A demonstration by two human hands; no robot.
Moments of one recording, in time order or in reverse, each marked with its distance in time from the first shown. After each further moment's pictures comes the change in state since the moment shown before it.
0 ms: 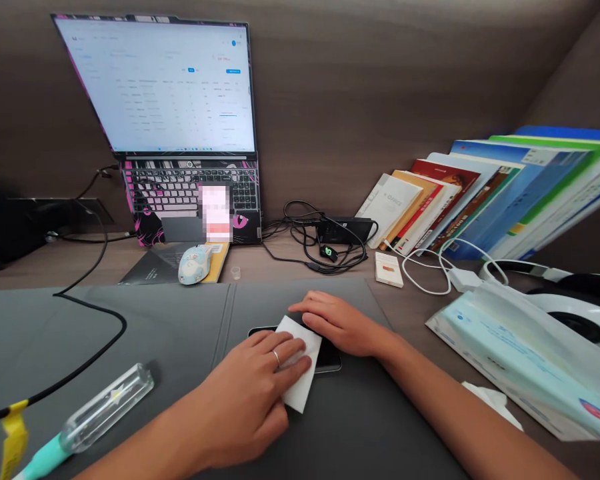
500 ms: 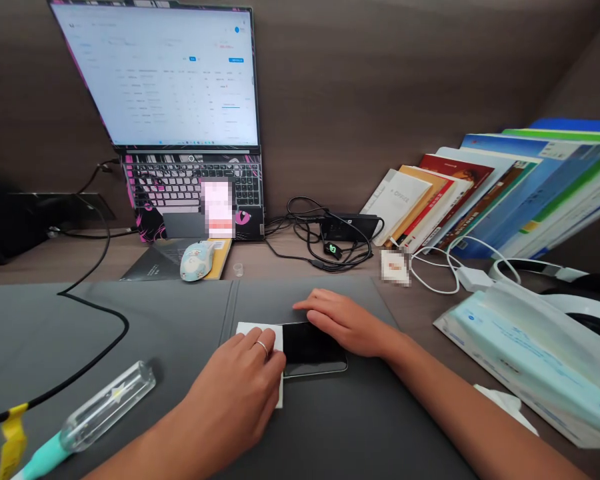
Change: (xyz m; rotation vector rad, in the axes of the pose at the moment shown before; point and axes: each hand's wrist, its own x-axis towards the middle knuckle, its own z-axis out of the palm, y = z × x) left_hand -0.011 0.005 0.014 0.254 0.080 -0.183; right_hand 0.000 -0.003 -0.001 -0.016 0.012 0.022
